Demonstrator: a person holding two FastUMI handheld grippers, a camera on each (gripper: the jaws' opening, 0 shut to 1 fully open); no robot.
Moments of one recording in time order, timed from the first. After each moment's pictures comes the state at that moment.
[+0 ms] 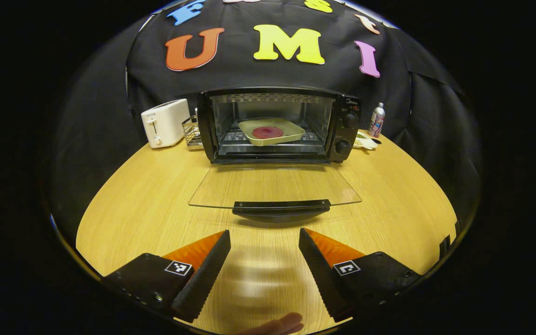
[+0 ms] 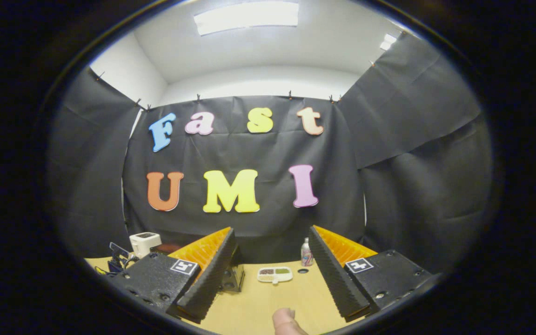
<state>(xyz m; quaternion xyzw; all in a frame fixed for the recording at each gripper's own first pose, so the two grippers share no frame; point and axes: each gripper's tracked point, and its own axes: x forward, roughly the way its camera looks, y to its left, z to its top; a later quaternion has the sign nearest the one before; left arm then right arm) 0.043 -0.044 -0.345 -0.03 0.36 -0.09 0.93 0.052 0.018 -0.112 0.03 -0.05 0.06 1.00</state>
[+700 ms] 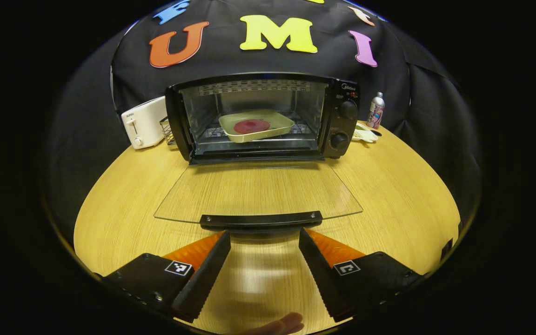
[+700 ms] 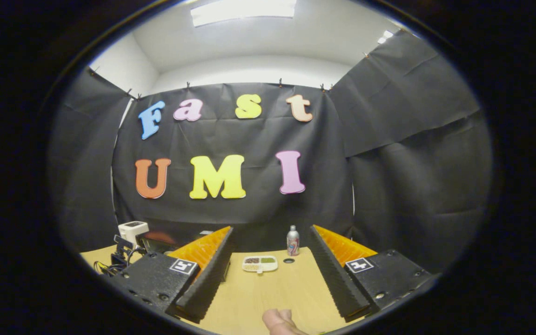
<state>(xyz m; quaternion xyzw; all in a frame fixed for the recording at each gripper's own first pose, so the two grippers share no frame) 0.068 -0.076 -0.368 -0.02 0.38 -0.11 0.92 0.057 -0.010 -0.156 0.04 0.00 0.05 1.00</state>
